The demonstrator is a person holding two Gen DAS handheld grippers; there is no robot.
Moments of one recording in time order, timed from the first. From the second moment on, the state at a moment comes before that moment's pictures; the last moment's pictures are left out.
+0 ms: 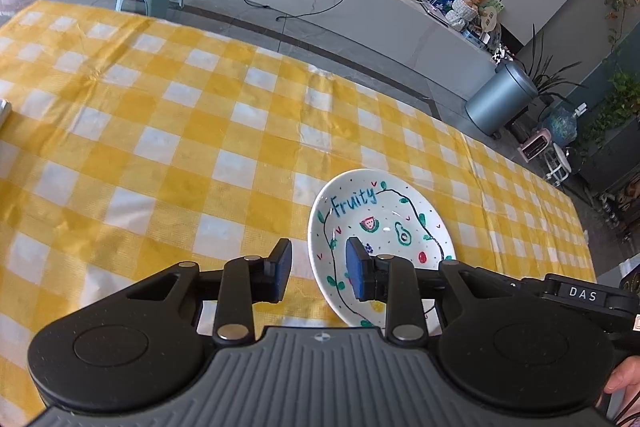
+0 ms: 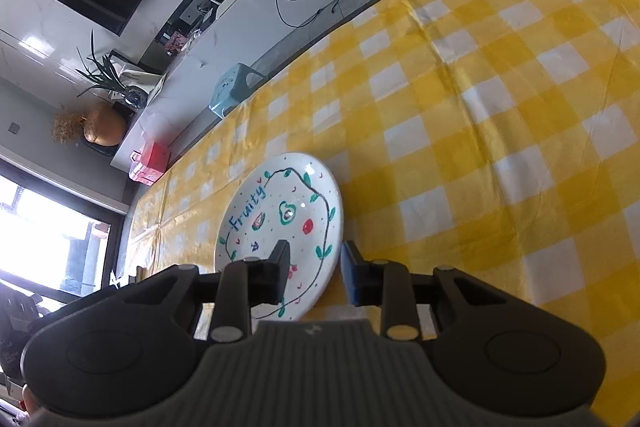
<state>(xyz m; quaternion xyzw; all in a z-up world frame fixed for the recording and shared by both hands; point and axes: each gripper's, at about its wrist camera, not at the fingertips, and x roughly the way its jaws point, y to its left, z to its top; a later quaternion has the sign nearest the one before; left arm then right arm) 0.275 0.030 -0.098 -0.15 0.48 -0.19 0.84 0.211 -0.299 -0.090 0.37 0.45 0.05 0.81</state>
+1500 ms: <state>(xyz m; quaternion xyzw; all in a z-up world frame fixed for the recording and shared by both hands) 0.255 0.005 -0.075 -0.16 0.50 -0.20 0.83 0.185 -0.319 -0.082 0.40 0.48 0.04 0.78</state>
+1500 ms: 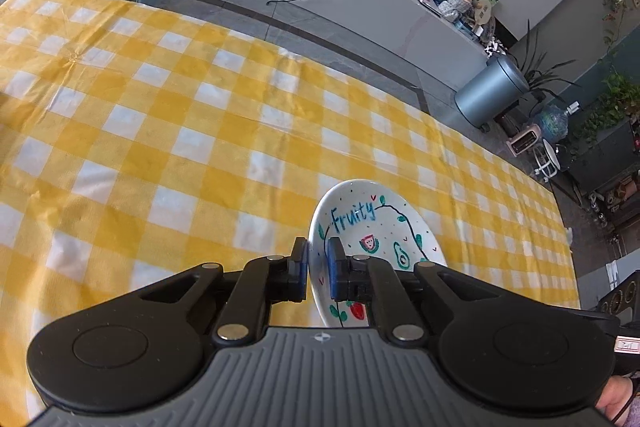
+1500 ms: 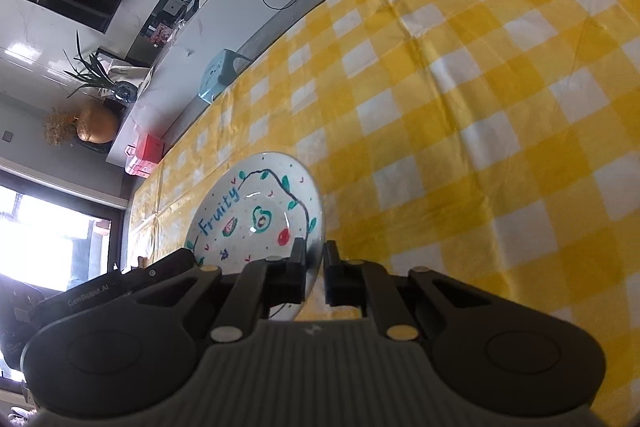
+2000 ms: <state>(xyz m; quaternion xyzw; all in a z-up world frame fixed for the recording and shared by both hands) 0.138 -0.055 -0.032 -0.15 0.50 -0.22 0.82 0.051 -0.378 -0.043 0.44 0.45 0.00 0.78</state>
